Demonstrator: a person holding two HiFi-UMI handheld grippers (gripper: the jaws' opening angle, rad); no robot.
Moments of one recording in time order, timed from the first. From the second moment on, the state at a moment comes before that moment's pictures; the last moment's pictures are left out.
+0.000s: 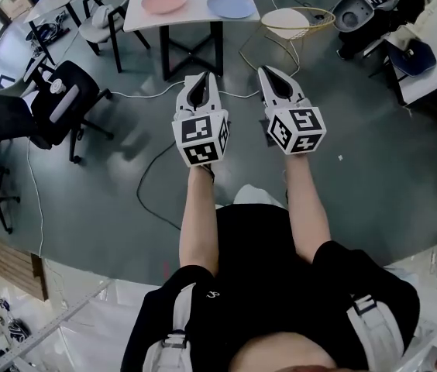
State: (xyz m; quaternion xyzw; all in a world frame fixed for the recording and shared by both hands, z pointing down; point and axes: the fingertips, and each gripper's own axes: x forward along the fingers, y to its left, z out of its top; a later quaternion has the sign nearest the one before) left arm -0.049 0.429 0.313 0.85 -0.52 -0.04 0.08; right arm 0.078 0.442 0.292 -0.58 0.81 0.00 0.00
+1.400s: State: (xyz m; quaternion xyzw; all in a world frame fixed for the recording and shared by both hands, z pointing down) left arm 0.025 0.153 0.324 0.83 -0.54 -0.02 0.09; right arm 0.209 0.168 0.304 -0.61 0.79 -0.02 0.04
